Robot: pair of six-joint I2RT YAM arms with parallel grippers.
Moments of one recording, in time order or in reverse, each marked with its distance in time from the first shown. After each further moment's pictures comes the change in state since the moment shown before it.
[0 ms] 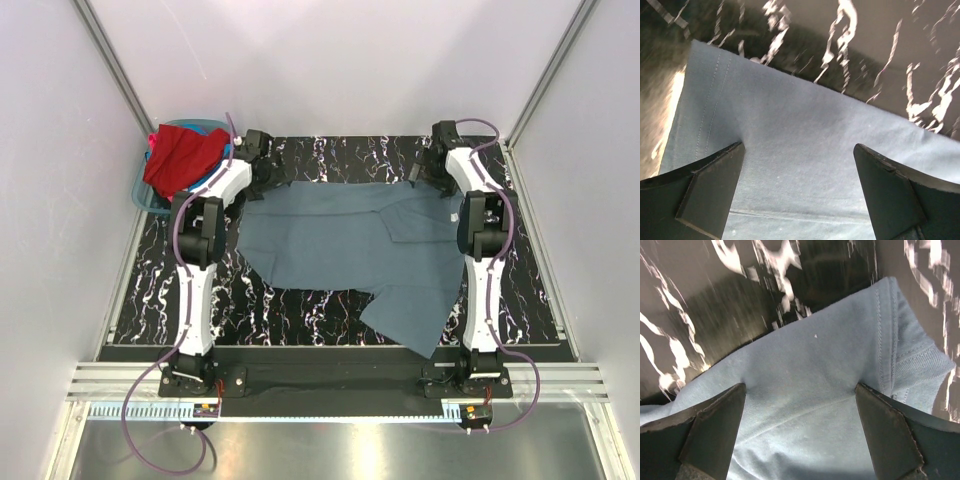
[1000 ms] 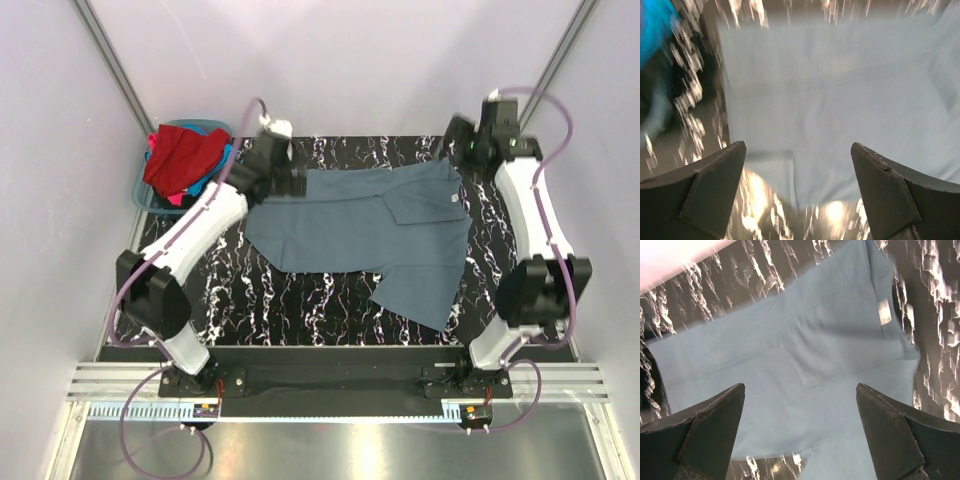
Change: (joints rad) left arm -0.260 -0.660 -0.274 -0.094 -0.220 0.347; right arm -0.031 -0.669 -0.241 -0.054 -0.149 0.022
